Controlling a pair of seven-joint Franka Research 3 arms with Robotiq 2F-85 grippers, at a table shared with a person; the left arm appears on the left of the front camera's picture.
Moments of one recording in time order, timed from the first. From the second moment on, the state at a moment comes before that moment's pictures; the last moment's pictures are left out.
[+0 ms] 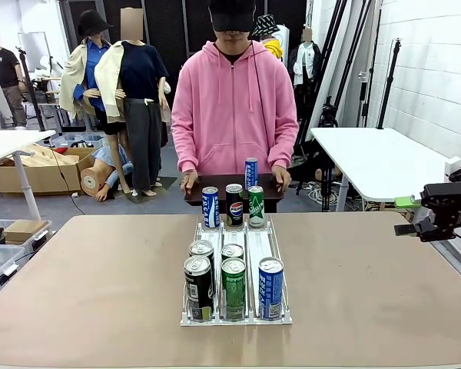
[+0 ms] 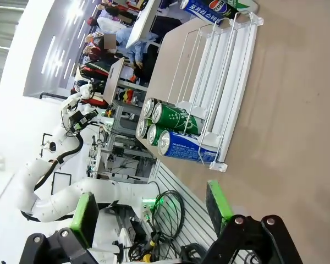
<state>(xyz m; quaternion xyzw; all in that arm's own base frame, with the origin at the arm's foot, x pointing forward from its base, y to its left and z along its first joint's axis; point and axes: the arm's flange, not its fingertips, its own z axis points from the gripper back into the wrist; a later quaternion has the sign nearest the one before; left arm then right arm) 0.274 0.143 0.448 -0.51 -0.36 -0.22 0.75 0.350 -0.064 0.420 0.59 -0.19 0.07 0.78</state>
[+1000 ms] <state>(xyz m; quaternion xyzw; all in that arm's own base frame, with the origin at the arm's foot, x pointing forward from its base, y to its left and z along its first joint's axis) 0.274 0.143 0.448 -0.51 -0.36 -0.22 0.75 0.350 -0.064 0.420 0.58 -0.19 0.07 0.79</state>
